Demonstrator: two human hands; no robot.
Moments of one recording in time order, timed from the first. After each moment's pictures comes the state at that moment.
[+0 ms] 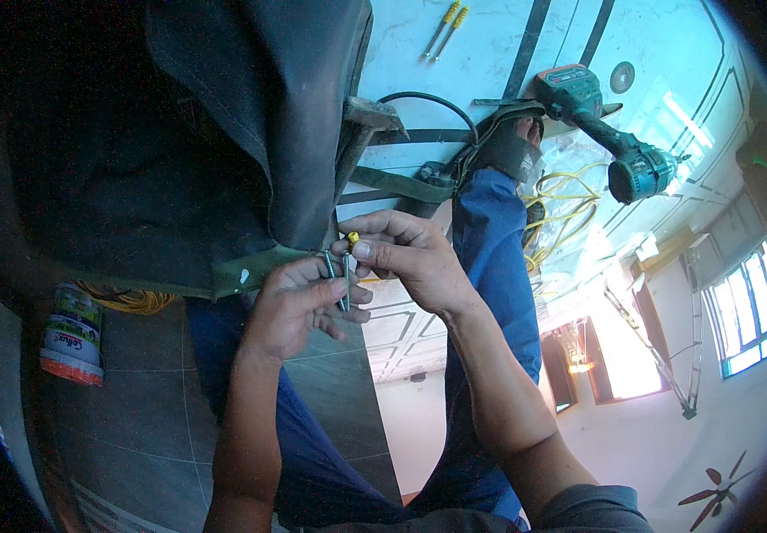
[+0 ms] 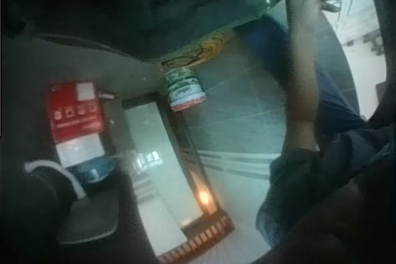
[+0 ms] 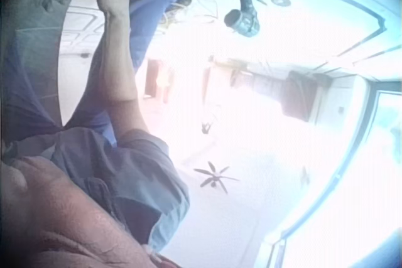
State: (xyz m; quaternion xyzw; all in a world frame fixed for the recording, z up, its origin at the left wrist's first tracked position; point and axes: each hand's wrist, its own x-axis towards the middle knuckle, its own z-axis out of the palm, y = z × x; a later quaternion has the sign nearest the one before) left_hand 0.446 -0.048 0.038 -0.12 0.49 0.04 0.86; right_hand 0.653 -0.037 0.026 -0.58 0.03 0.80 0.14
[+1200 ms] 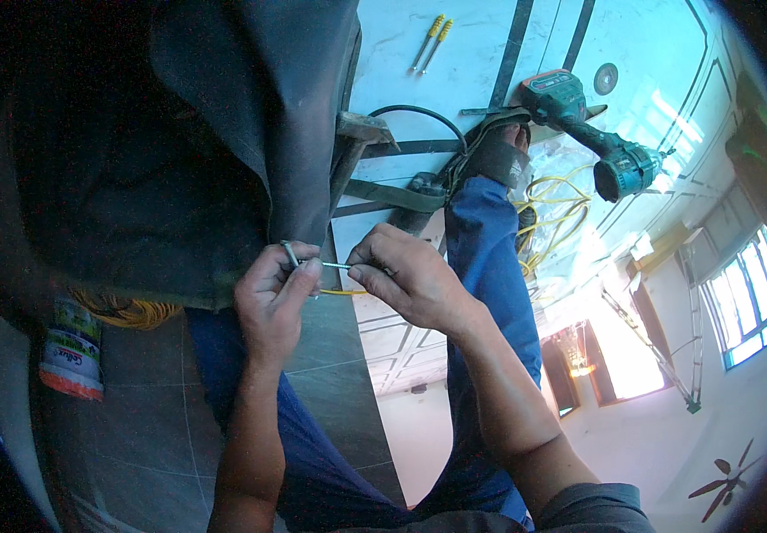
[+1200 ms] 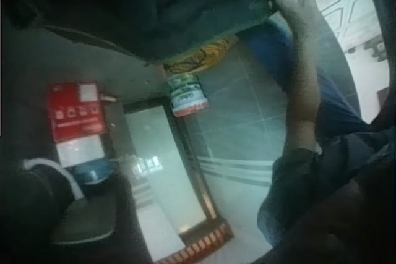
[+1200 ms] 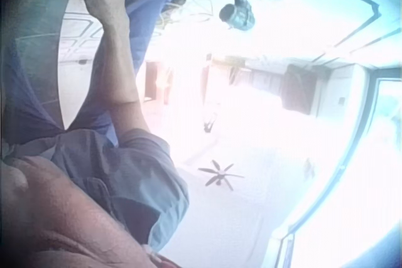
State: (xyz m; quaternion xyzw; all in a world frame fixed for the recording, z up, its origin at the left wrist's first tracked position) left_hand 0.449 -0.053 0.038 0.17 0.66 0.19 0.71; right_hand 0.660 -0.023 0.036 -0.53 -0.47 0.70 0.05
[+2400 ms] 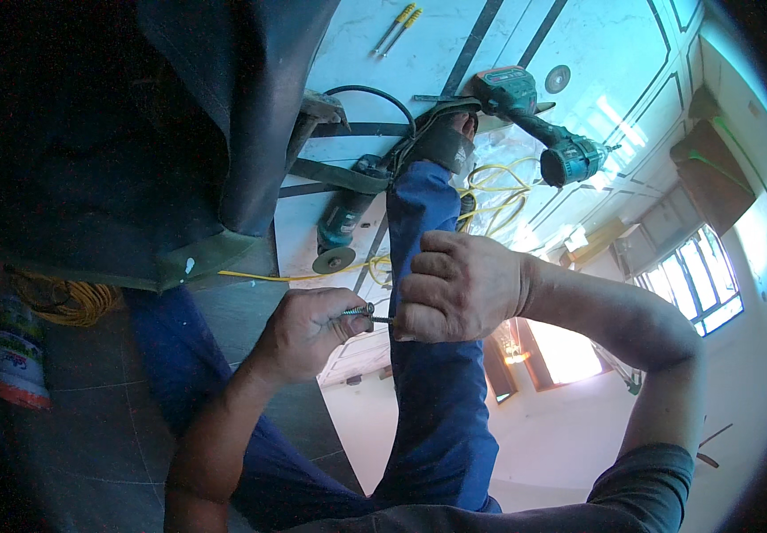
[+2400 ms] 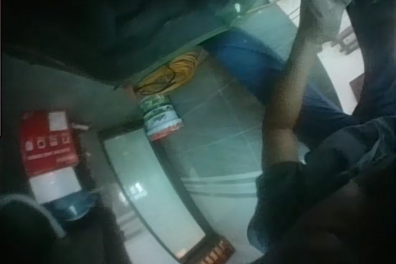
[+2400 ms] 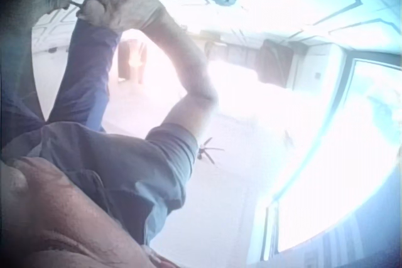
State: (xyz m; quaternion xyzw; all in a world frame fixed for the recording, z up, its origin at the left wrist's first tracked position) left_hand 0.485 -0.059 0.072 0.26 0.39 0.15 0.87; right_hand 0.720 0.056 0.090 -0.08 -0.83 0.56 -0.03
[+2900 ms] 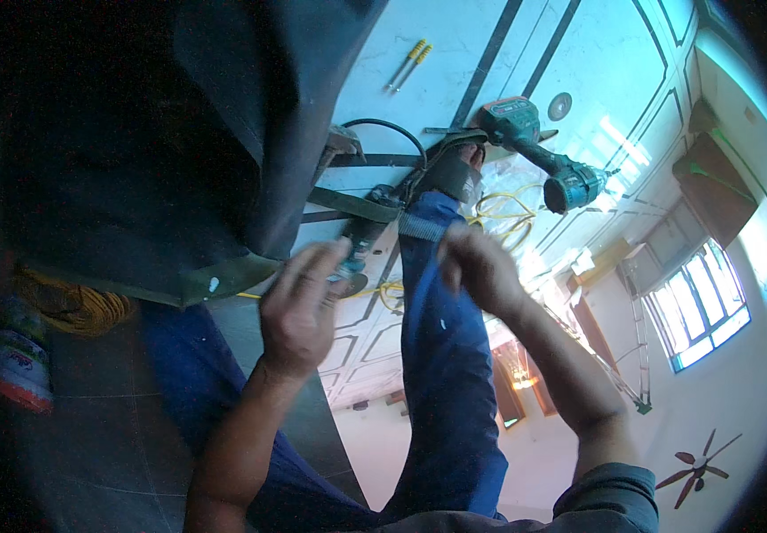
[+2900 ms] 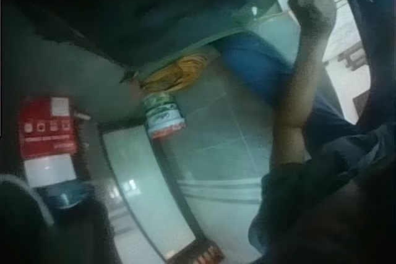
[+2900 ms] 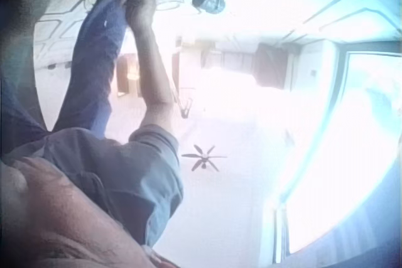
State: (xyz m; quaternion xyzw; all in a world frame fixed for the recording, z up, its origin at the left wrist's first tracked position) left_hand 0.490 -0.065 0.040 0.51 0.62 0.27 0.53; right_hand 0.765 -0.008 0.070 -0.66 -0.06 0.75 0.03
